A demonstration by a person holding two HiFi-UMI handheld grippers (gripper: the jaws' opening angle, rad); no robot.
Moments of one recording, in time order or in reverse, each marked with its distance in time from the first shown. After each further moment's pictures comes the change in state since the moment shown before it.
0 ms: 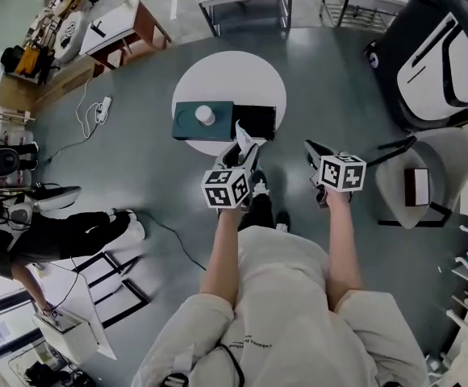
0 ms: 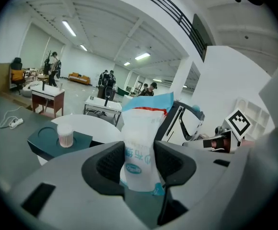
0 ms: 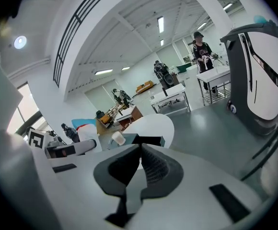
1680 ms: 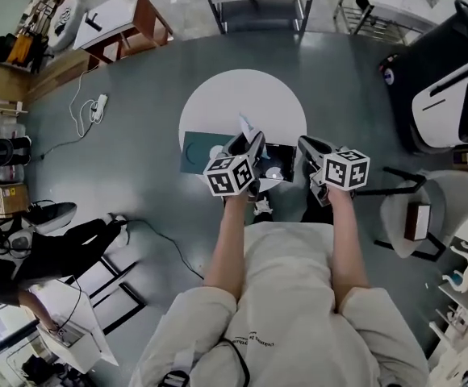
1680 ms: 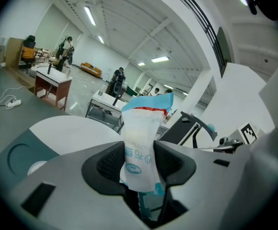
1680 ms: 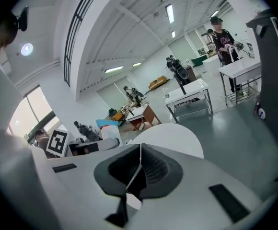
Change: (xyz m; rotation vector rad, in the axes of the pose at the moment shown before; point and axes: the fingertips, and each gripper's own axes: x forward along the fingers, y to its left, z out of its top) left arm 0.175 0.159 0.117 -0.225 -0.018 0.006; right arm 0.209 0.007 0.148 -0.047 0.060 0.175
